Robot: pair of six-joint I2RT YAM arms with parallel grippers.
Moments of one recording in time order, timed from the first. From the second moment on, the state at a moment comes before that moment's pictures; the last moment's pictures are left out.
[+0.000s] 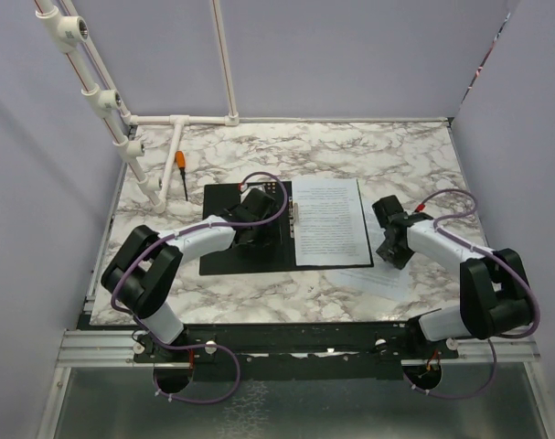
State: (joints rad) left arm -0.65 1.63 0.91 -0.28 -0.14 -0.65; right arm 0.30 1.41 0.72 -0.71 0.43 1.02
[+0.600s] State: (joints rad) left arm -0.63 1.60 0.88 -0.27 -0.17 -0.65; right arm -0.01 1.58 0.87 -0.59 0.32 0.89
